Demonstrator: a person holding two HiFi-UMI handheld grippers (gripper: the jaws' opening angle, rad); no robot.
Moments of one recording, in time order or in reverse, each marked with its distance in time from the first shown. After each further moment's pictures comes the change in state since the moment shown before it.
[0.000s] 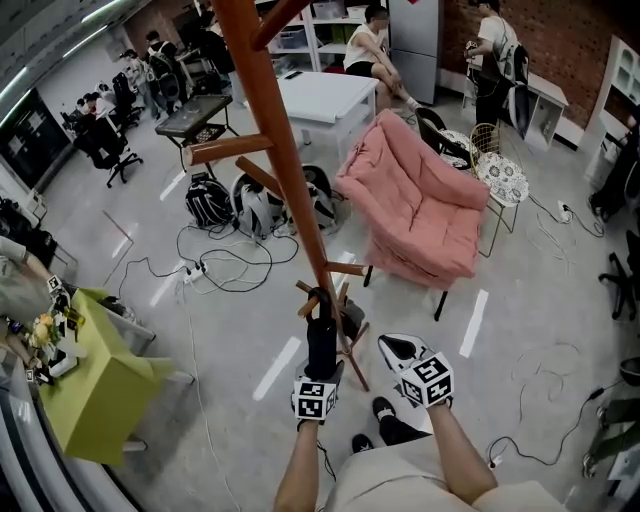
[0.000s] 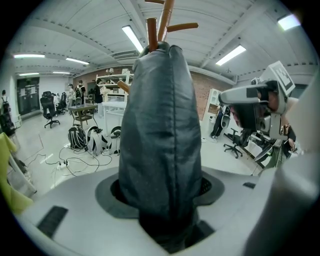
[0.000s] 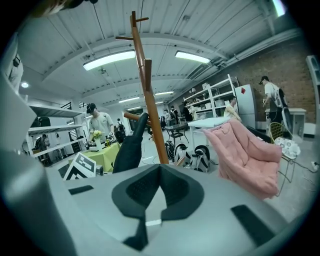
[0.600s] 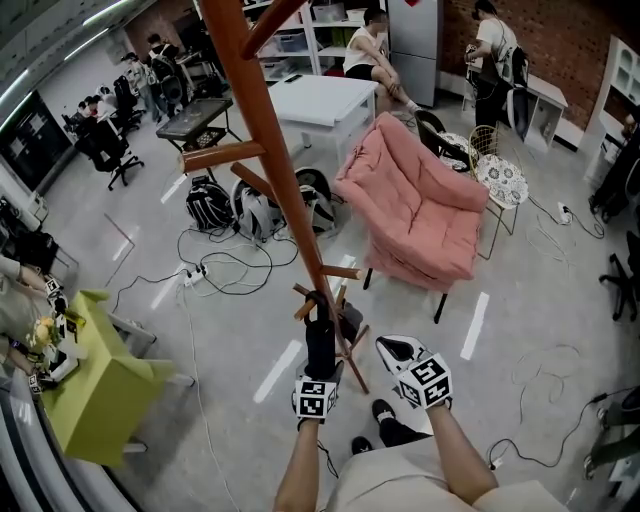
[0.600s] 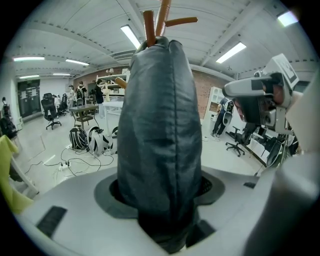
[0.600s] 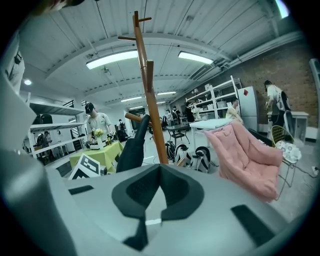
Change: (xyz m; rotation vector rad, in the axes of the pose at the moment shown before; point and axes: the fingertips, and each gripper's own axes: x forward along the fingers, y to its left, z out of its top) left arm 0.012 0.002 -0.001 0.010 0.008 0.021; right arm 0.000 0.000 0.004 -0.031 0.003 0.011
